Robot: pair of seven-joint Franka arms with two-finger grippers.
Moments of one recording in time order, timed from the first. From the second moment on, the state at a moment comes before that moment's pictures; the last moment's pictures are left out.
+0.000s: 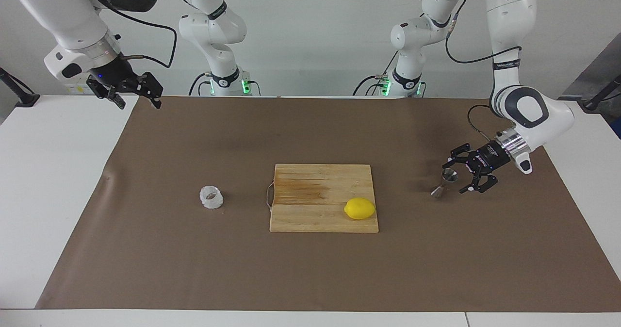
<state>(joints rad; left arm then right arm) 0.29 0.23 -0.08 -2.08 -1.05 2.03 -0.88 -0.04 -0.02 -0.10 -1.61 0.03 1.50 -0.11</state>
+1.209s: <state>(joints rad) 0.26 0.20 -0.08 -2.11 -1.05 2.01 -0.88 -0.04 -0.02 -0.10 -1.61 0.03 1.50 -0.11</state>
